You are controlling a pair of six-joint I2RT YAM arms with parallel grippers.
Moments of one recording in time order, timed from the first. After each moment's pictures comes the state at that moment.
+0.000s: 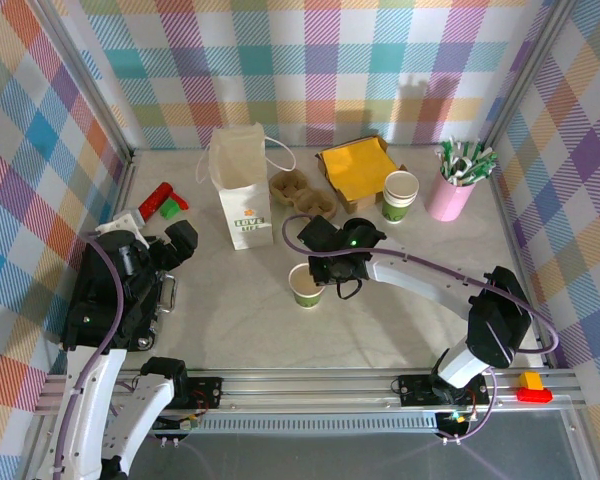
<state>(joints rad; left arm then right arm) -0.12 0.66 0.95 -0.75 -0.03 -0.58 0.92 1.57 1.27 -0.88 0.16 0.70</state>
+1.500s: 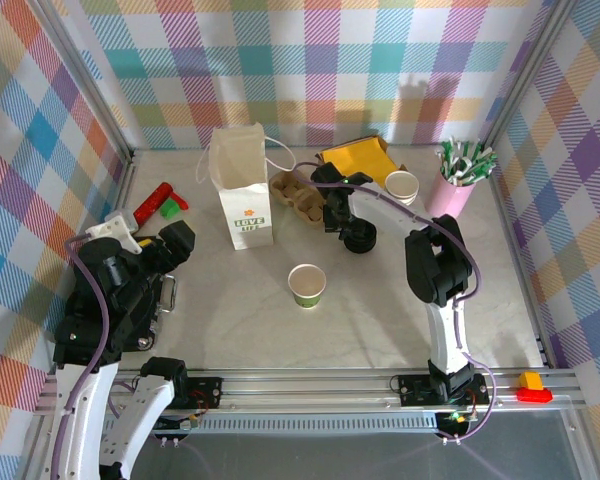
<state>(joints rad) -0.12 0.60 1.02 -0.77 0.04 -0.58 0.58 2.07 1.72 -0.96 0.25 0.56</state>
